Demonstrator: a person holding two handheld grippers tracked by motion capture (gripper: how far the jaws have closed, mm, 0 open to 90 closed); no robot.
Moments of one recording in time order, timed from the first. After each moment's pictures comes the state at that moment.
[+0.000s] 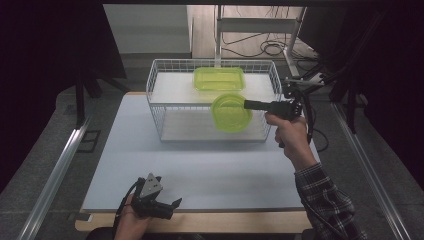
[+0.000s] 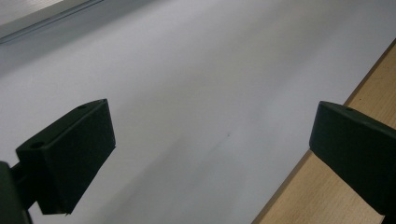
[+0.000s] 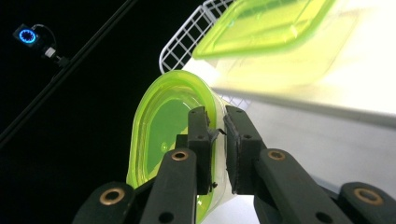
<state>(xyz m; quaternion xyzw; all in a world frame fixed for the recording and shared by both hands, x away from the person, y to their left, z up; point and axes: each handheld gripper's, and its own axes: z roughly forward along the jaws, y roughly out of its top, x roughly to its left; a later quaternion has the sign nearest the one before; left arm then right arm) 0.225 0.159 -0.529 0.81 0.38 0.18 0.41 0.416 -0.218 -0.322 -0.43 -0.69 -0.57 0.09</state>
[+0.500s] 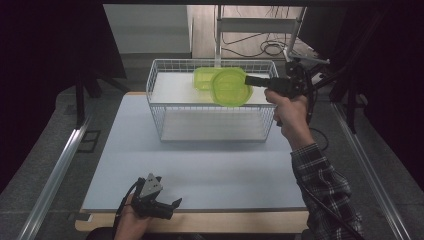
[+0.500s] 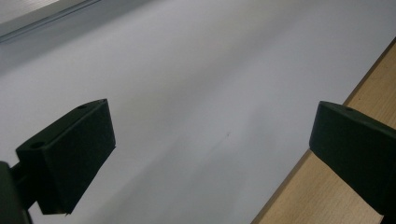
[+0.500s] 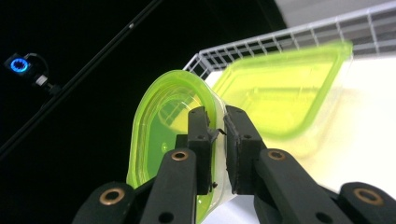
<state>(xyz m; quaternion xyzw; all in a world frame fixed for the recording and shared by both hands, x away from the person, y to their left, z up) 0.225 0.159 -0.529 0.81 0.38 0.17 0.41 0.441 -0.208 -0.276 -0.44 -0.67 -0.59 0.05</state>
